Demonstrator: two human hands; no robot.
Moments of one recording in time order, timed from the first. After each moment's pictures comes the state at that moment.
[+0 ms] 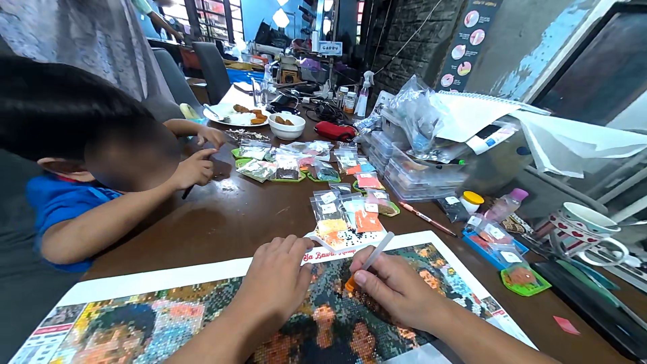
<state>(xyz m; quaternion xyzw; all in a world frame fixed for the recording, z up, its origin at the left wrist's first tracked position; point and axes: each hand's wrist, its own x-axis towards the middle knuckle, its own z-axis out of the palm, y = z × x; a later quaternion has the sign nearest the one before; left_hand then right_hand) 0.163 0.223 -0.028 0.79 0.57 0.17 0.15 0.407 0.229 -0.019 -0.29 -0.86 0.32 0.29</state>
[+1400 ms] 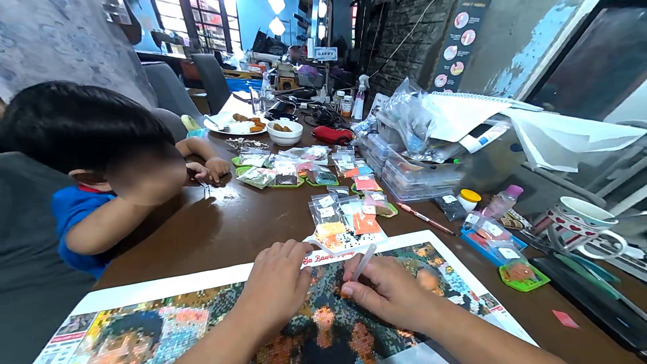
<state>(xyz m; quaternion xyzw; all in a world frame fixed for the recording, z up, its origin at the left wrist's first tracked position) 0.163 0.223 -0.028 0.79 0.57 0.18 0.14 0.401 0.230 -0.020 -0.26 -0.88 0.27 0.29</state>
